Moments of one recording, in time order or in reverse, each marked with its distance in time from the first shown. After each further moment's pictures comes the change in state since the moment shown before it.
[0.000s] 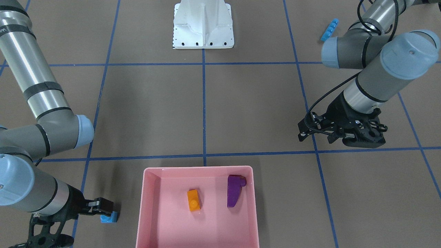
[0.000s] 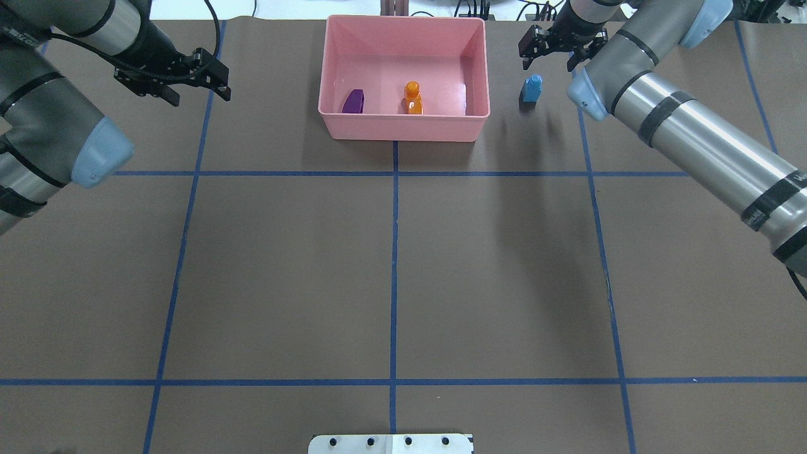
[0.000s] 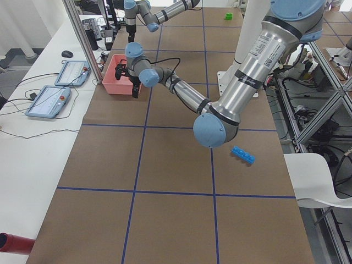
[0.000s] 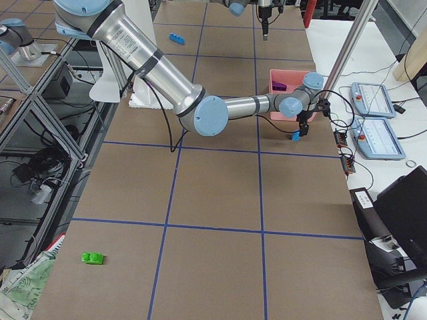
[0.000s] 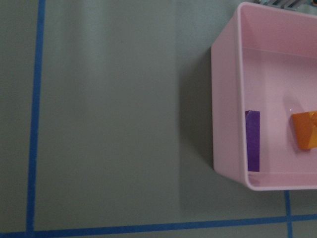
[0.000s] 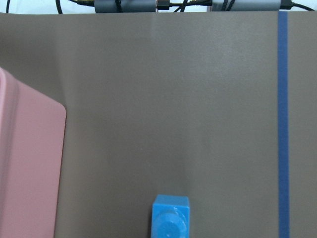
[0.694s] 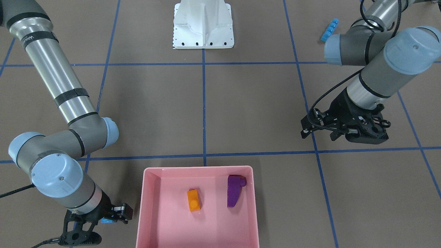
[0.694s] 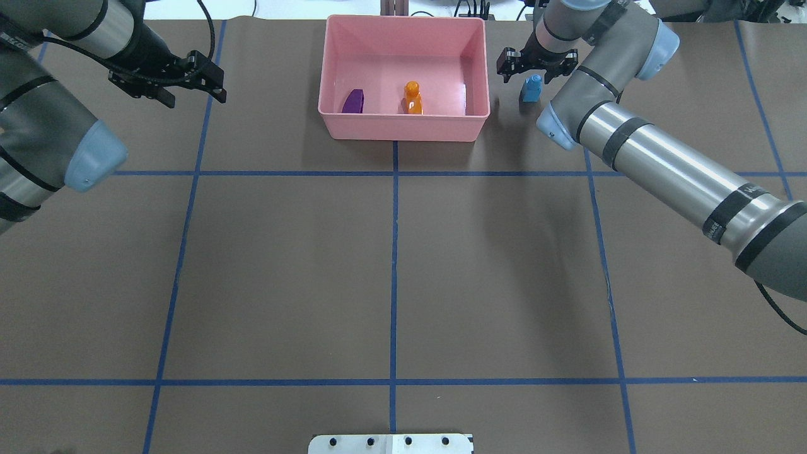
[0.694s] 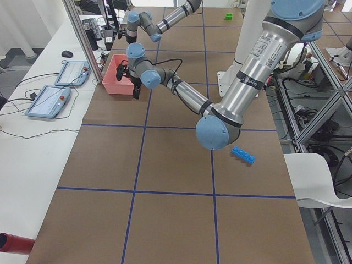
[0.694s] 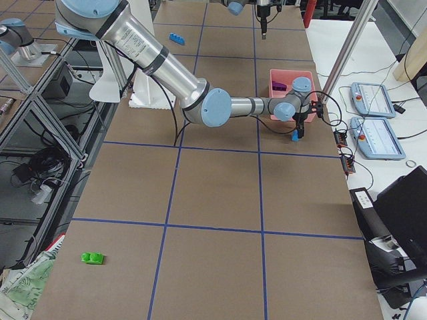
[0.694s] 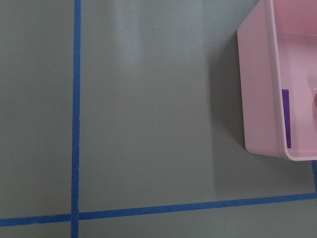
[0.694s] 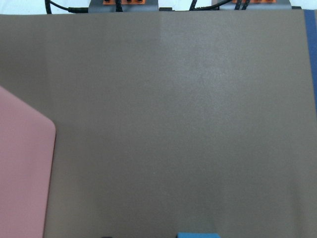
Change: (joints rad) left arm 0.000 0.012 -0.016 -0.001 0.003 0.002; right arm -0.076 0.042 -0.122 0.120 -0.173 0.085
